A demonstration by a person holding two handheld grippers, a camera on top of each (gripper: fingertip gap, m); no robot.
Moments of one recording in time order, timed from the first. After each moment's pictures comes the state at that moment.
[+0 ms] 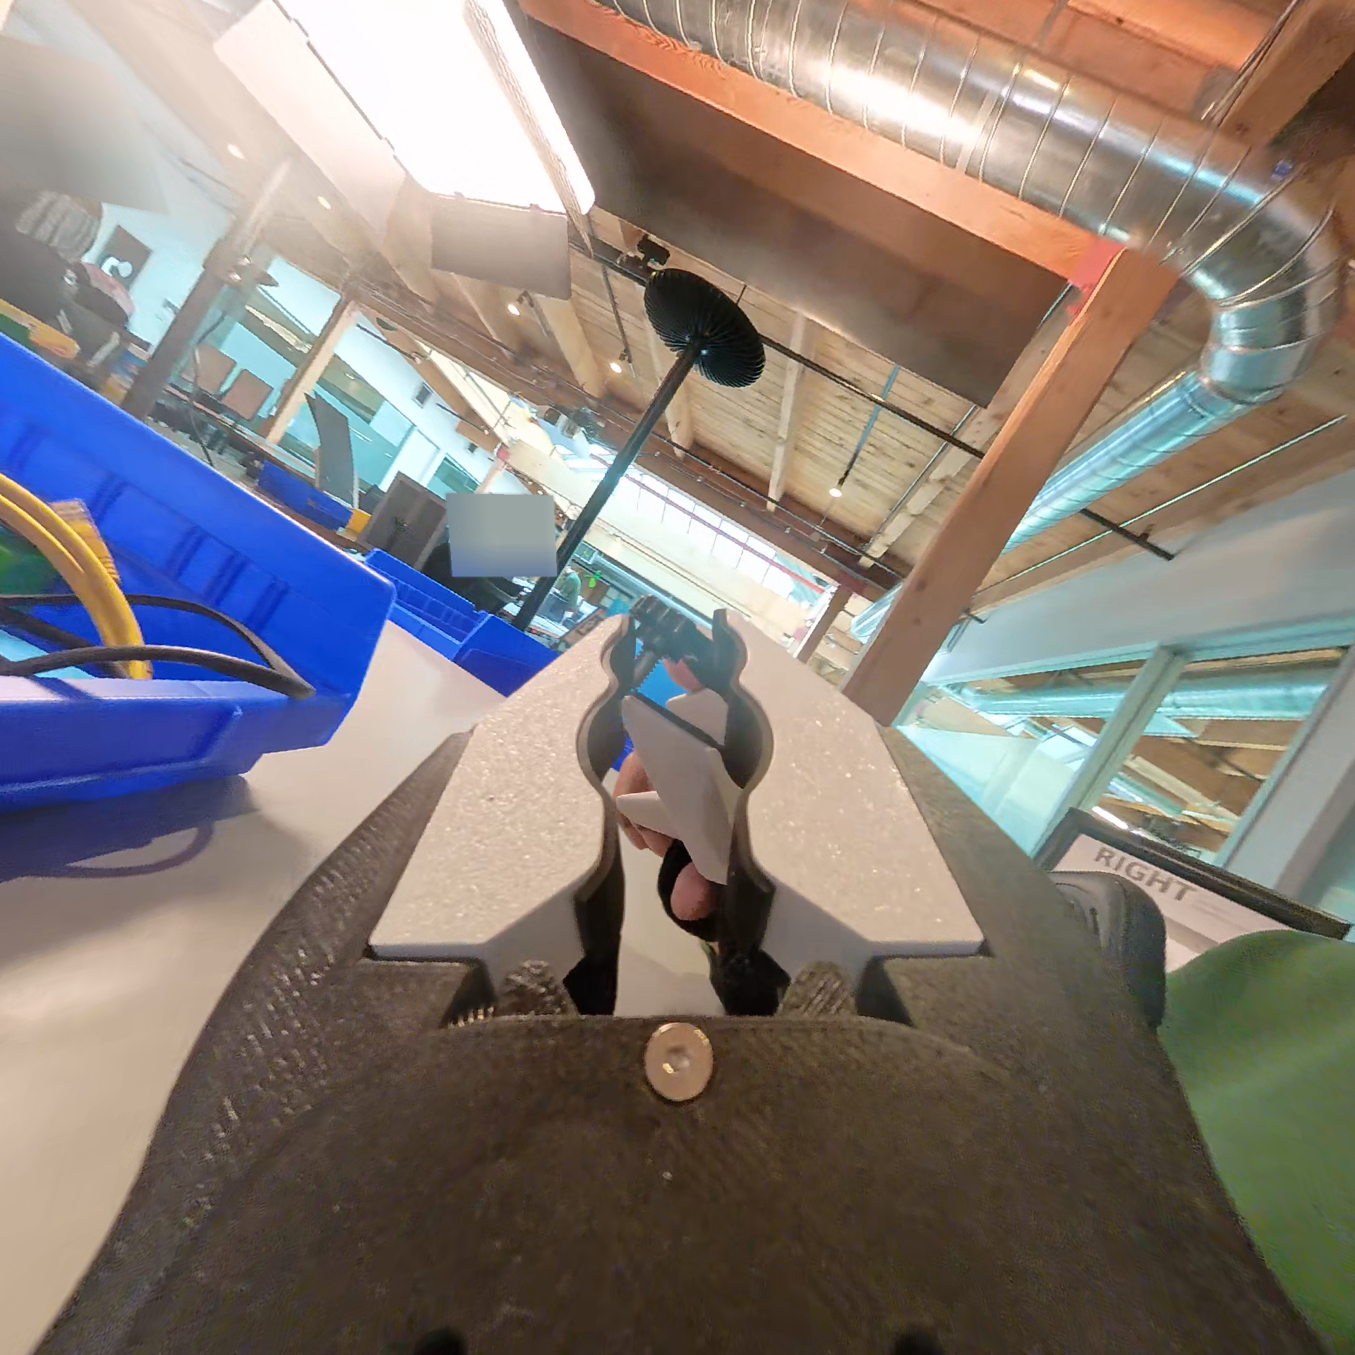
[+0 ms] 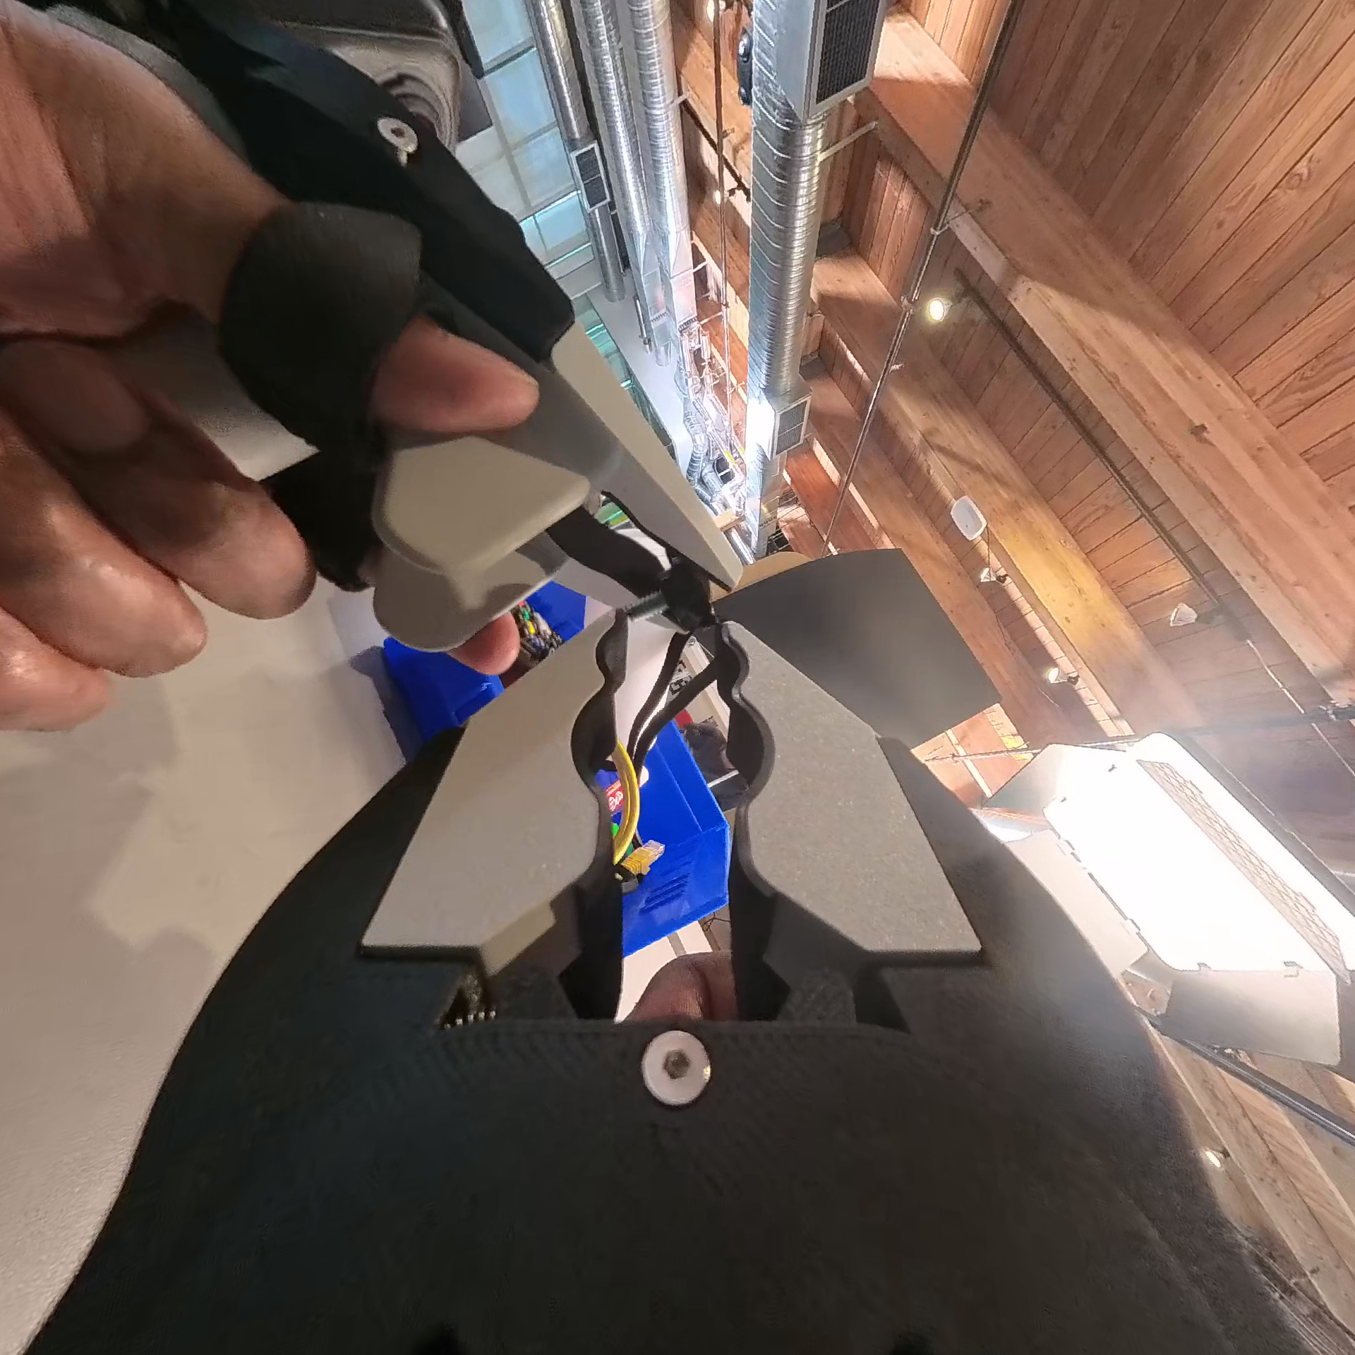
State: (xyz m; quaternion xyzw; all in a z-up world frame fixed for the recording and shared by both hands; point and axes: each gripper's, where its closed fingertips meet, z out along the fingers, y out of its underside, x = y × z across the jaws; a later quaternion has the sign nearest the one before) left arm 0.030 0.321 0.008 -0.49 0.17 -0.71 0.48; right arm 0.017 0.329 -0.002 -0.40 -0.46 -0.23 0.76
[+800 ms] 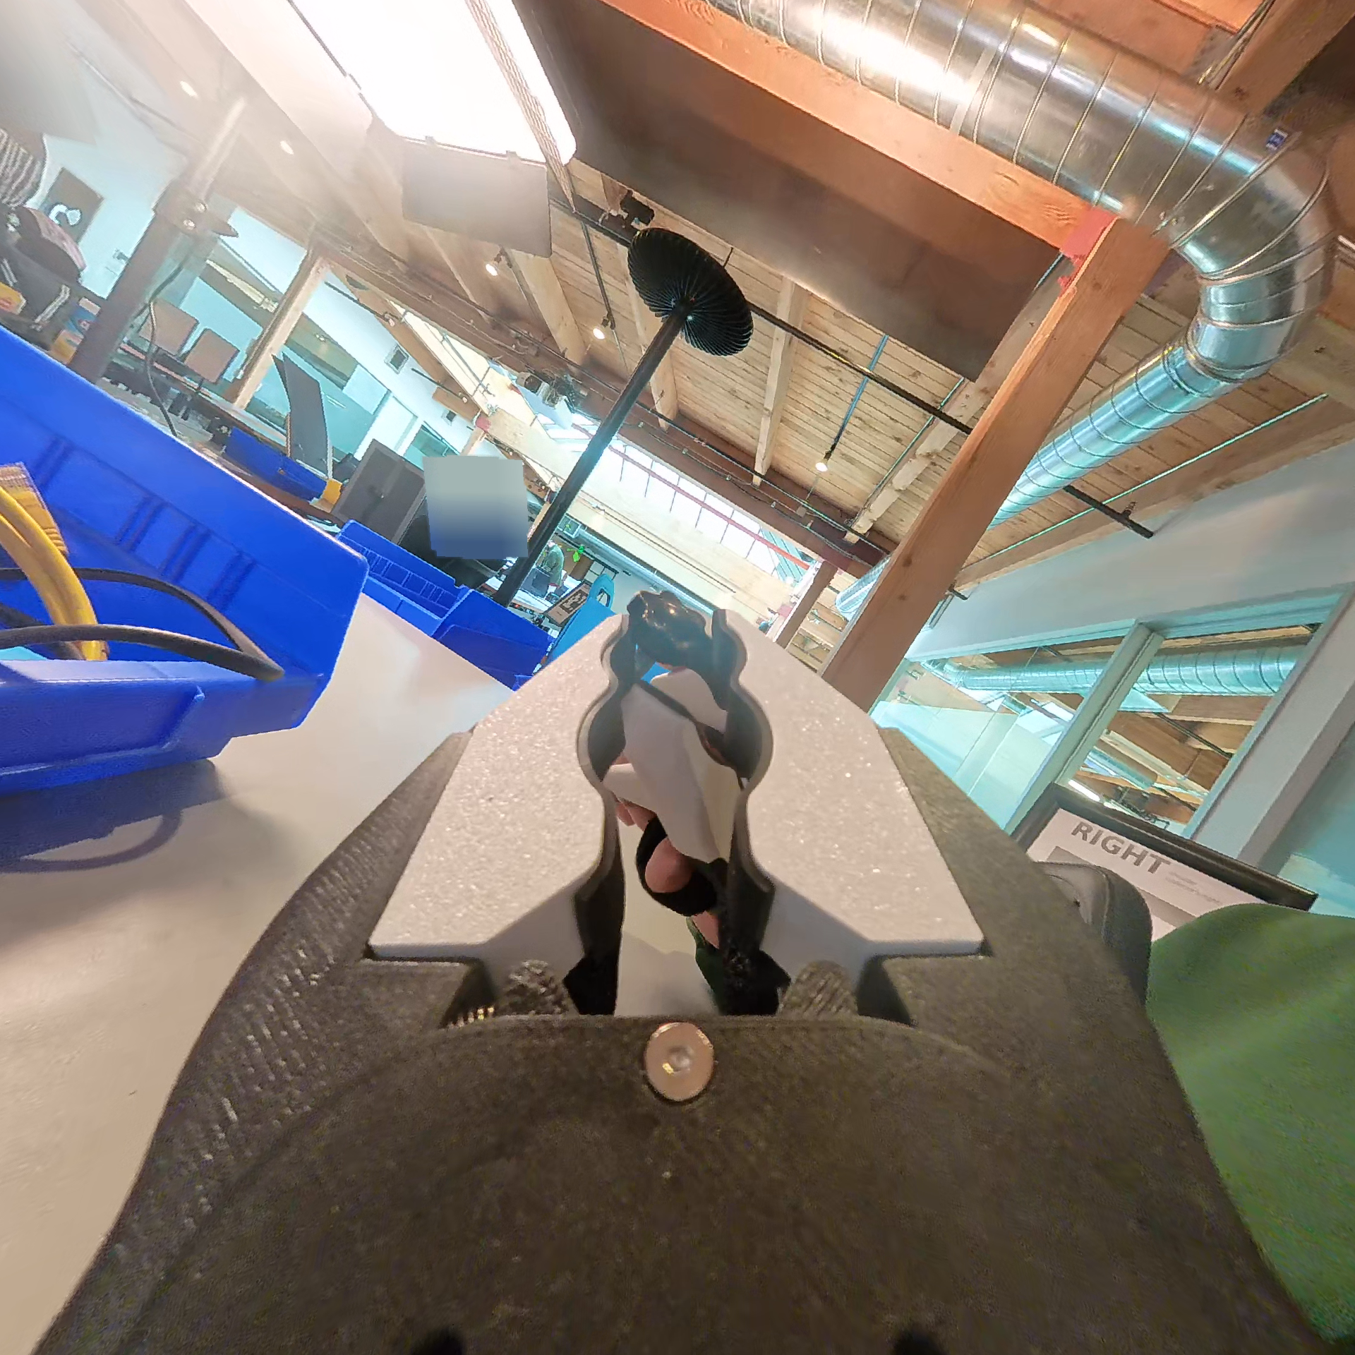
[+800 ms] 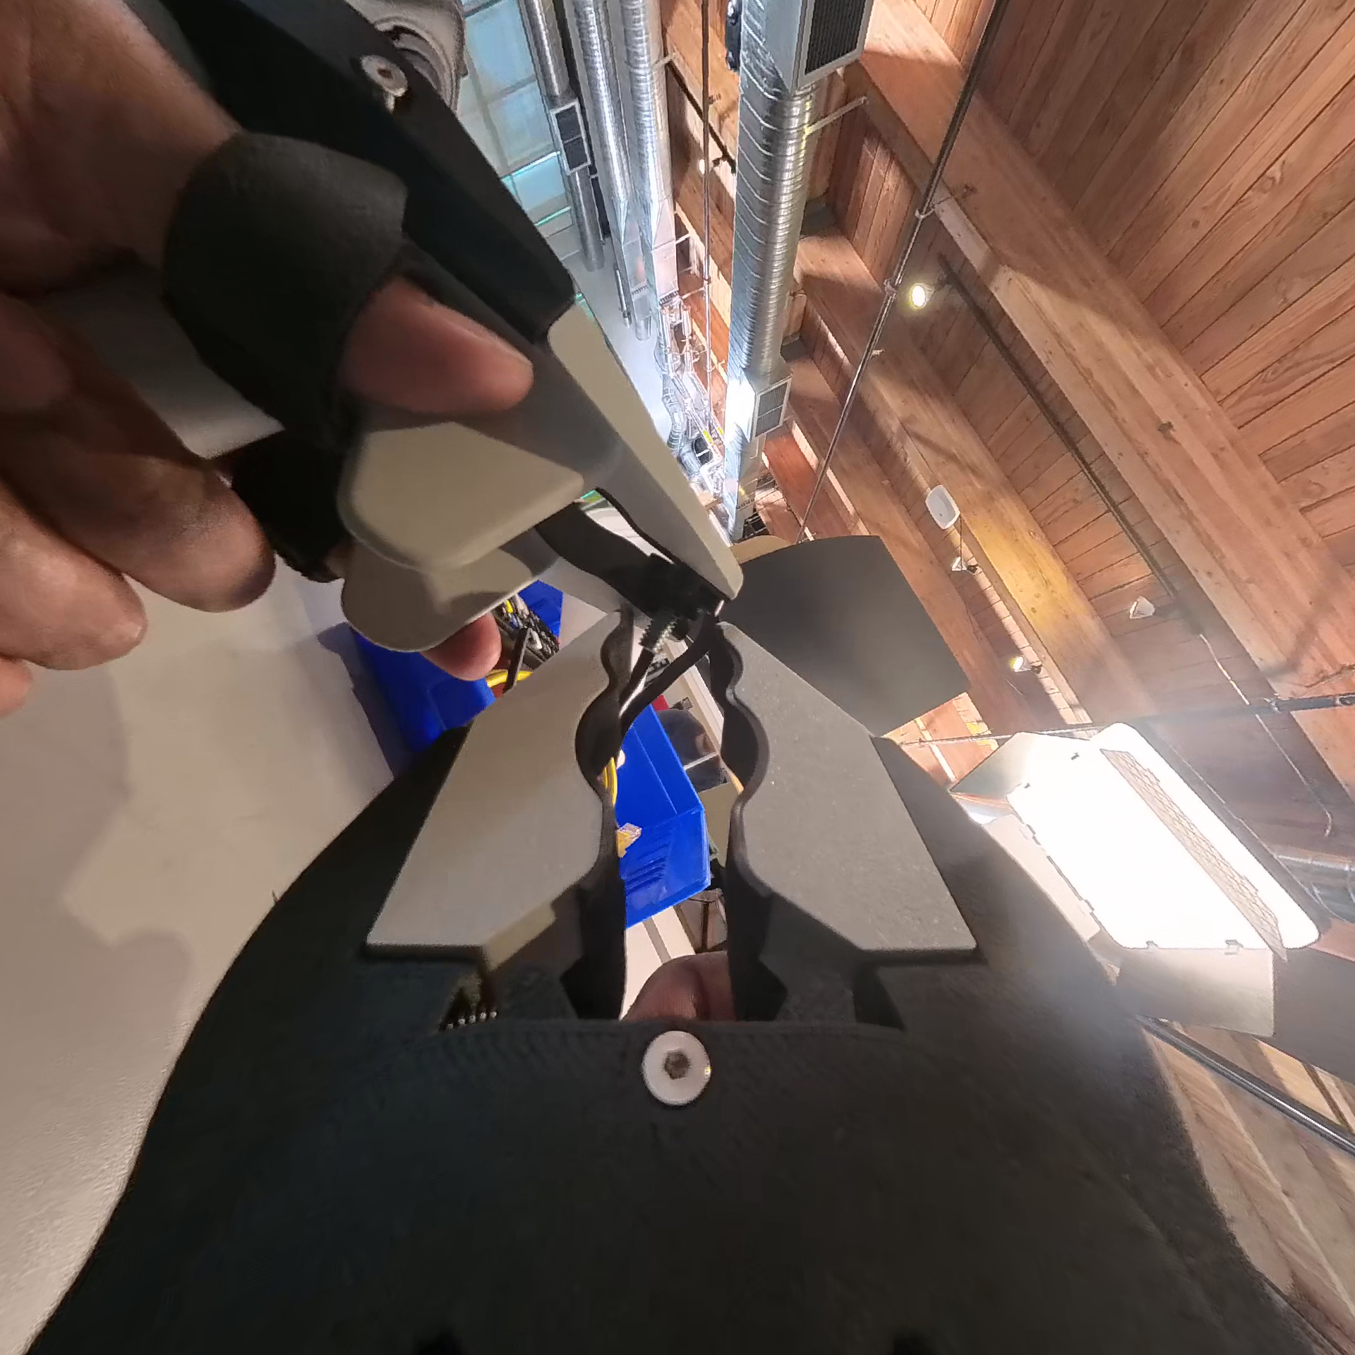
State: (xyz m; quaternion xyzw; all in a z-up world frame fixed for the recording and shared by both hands) left arm 0.037 0.316 0.006 -0.50 0.18 -0.71 0.47; right arm 0.022 0.333 -0.001 -0.40 -0.45 -0.25 0.75
